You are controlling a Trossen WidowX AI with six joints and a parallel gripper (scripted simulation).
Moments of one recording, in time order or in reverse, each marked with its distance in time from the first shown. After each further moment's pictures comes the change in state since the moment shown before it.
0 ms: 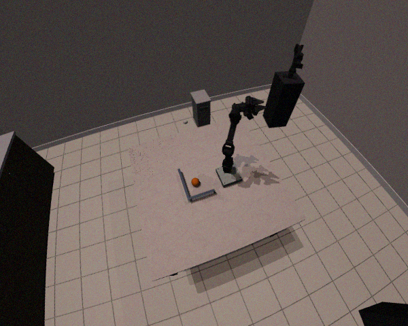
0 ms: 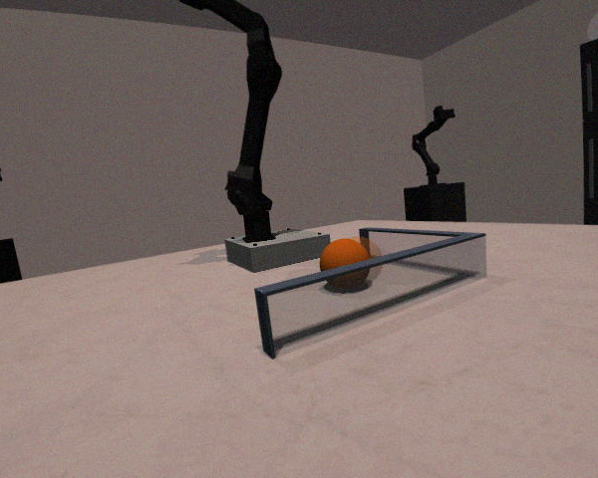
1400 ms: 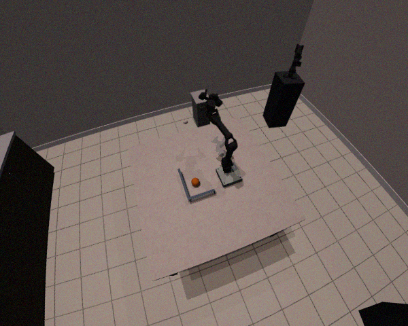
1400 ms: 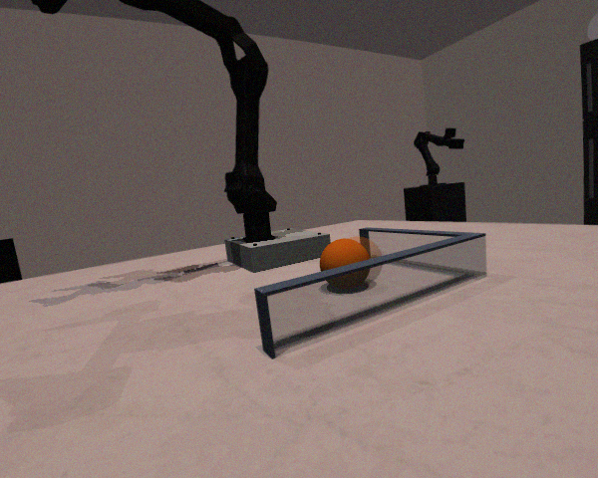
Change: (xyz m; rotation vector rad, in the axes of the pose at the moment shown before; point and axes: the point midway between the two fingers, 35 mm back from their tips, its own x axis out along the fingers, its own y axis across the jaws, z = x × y) arm -0.389 -0.091 -0.185 -0.596 1.620 0.287
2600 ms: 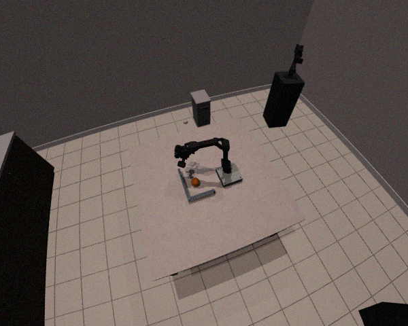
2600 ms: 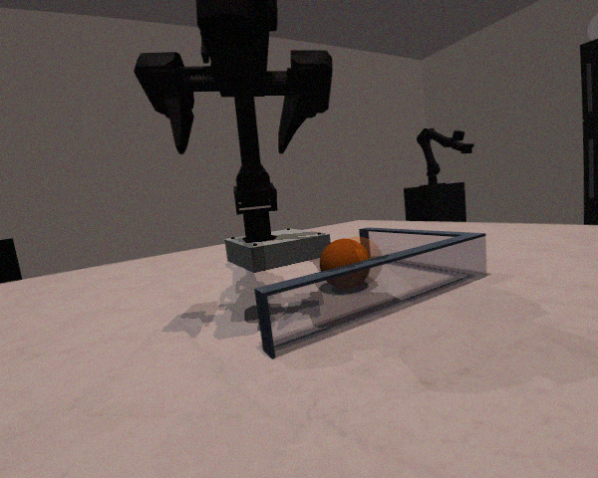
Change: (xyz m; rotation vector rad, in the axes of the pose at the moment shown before) arm -0.459 0.041 -0.333 -1.075 1.390 1.204
